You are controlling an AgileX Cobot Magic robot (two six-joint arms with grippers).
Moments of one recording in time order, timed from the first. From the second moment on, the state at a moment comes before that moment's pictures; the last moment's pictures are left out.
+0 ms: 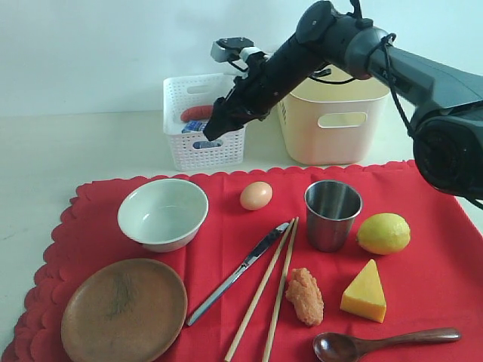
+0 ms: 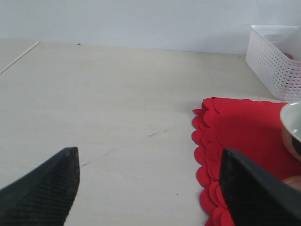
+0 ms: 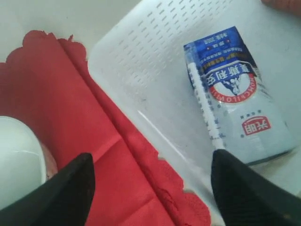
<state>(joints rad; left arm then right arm) 0.08 0.00 0.00 0.07 0.37 -0.11 0.34 2.60 -2.43 0.66 1.15 -0.72</state>
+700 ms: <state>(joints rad) 0.08 0.00 0.00 0.07 0.37 -0.11 0.34 2.60 -2.43 0.77 1.21 -0.64</state>
